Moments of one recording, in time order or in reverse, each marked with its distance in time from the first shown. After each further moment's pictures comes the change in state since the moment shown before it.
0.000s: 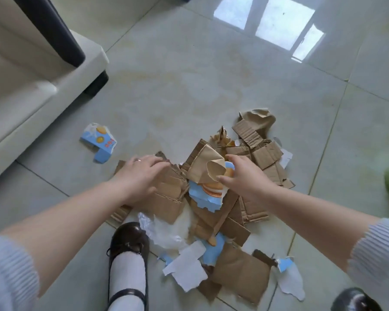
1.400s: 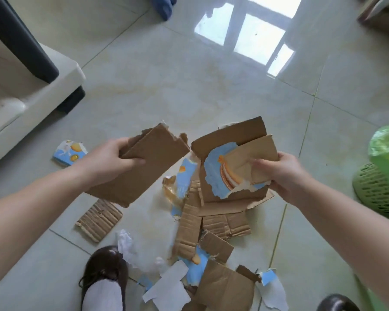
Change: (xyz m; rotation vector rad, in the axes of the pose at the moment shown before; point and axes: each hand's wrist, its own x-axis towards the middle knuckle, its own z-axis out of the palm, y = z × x) left_hand 0.006 -0.011 -0.077 -0.933 0.190 -0.164; right_hand -0.020 0.042 -0.079 0.967 0.199 0.323
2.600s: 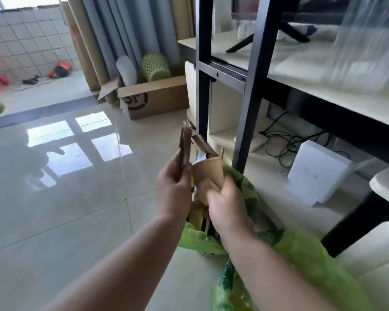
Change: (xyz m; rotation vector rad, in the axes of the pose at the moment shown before) left_hand 0.045 0.518 0.421 -0.459 -0.199 0.679; right_hand -0.044 0.010 -0.368 0.486 0.908 -0.370
